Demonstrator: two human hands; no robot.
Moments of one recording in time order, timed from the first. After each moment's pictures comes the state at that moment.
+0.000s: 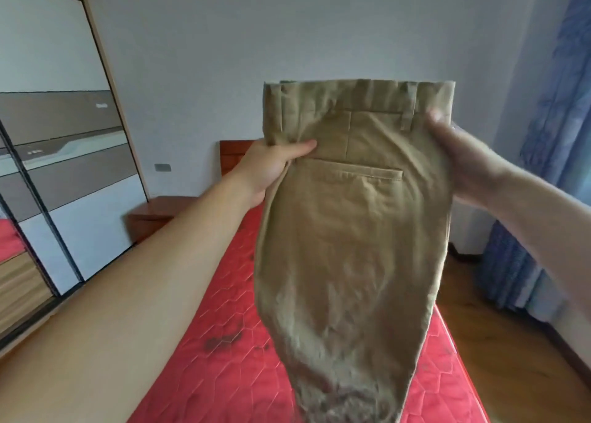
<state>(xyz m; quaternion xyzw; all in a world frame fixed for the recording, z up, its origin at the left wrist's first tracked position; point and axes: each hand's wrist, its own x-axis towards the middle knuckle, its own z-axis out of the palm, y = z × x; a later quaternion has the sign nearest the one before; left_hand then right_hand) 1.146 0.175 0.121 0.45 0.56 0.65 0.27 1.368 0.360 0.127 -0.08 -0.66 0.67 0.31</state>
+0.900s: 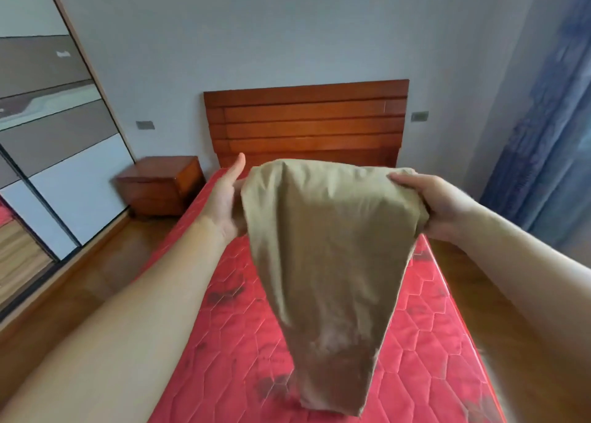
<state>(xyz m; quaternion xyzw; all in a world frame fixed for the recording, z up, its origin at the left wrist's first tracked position) 1.092 0.161 -0.025 0.21 0.51 0.70 0.44 1.352 0.358 -0.007 -0.25 -0.54 0.78 0.18</state>
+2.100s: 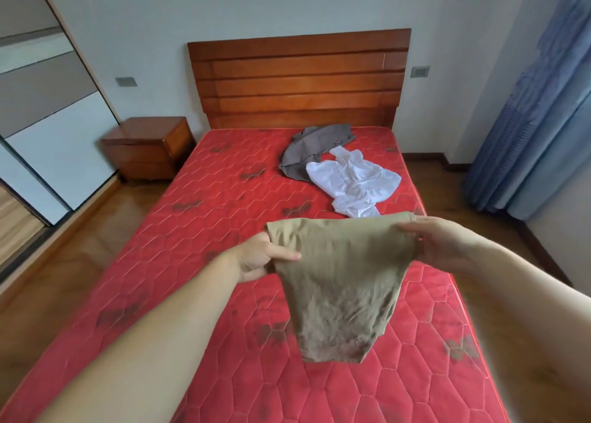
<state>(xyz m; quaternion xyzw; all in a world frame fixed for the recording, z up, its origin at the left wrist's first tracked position) 1.156 0.120 -0.155 0.27 0.57 0.50 0.59 1.406 0.350 -0.152 -0.33 -0.52 0.78 0.09</state>
